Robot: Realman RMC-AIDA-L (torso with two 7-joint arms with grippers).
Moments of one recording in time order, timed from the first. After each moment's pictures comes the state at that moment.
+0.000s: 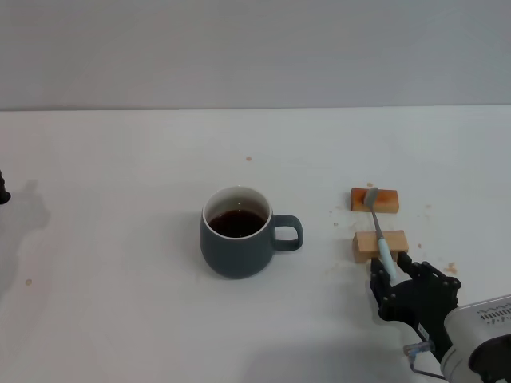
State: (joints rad) left arm -0.18 -1.94 -1.33 -0.53 2.89 0.82 -0.24; right arm -0.13 2.07 0.78 1.12 -2.19 -0.44 -0.56
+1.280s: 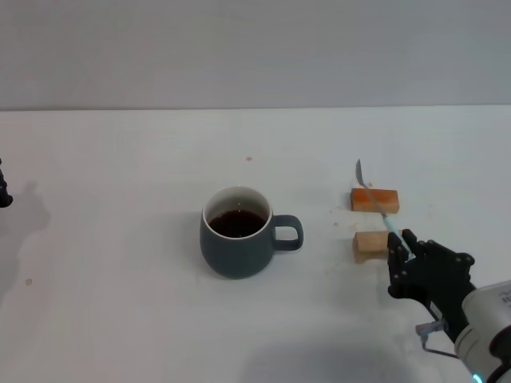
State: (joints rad) left arm -0.18 -1.95 -1.33 -0.52 2.89 0.81 -0.23; right arm -0.15 2.03 0.80 1.24 -2.19 -0.41 -0.60
